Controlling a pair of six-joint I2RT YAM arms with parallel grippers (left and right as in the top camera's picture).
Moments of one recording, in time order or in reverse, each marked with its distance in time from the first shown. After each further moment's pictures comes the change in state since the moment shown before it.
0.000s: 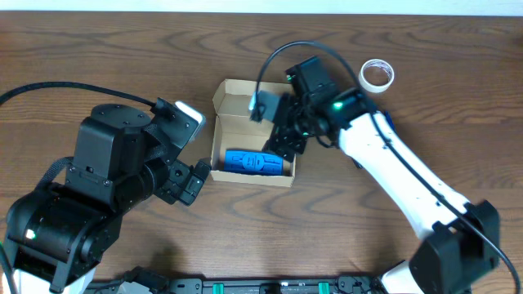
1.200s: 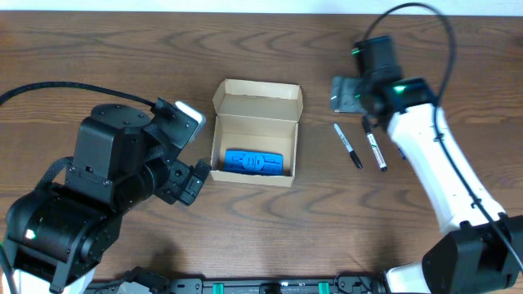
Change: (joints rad) left arm 0.000 0.000 0.000 0.000 0.000 0.000; right arm -0.321 -0.037 -0.003 0.055 0.523 0.898
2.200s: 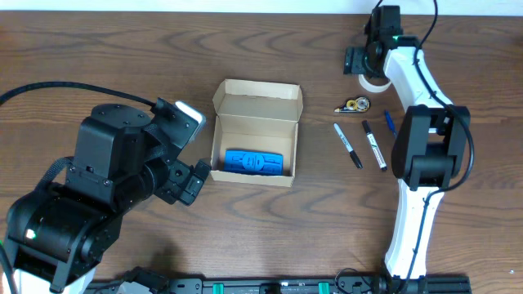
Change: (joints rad) left arm 0.000 0.001 0.000 0.000 0.000 0.000; right arm -0.175 0.756 0.555 0.108 -0.139 -0.159
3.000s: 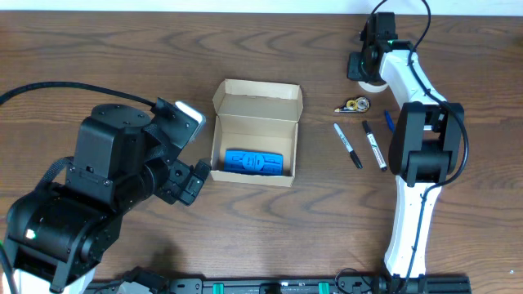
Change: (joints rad) left arm 0.000 0.000 0.000 0.000 0.000 0.000; right arm 0.001 0.048 0.007 0.006 -0.020 0.003
